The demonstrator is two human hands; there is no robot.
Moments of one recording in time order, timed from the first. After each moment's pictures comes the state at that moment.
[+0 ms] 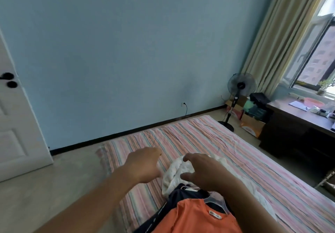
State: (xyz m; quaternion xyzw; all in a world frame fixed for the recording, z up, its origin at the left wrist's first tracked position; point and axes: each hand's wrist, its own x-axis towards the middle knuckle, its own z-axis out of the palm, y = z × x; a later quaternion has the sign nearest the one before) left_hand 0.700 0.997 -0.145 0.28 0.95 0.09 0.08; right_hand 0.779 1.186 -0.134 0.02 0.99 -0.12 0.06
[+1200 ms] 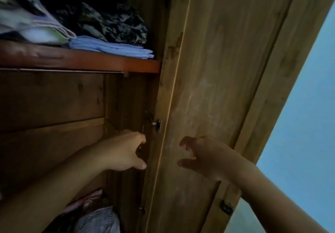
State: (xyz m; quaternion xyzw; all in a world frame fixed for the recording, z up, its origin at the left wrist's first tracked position) left_hand 1.101 0.615 0.015 -0.37 0.91 0.19 -0.07; right_hand 0.881 0.727 0.031 -0.67 0.74 -0.02 -0.01
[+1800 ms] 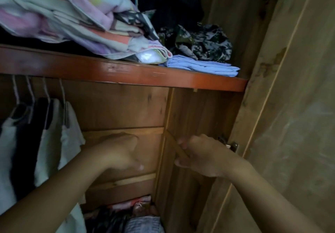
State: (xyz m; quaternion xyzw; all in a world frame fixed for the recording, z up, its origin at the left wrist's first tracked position) left_hand 1.272 0.551 0.015 -0.60 0.78 0.18 -0.03; right_hand 1.041 0.579 0.033 -0.78 0.62 -0.02 0.03
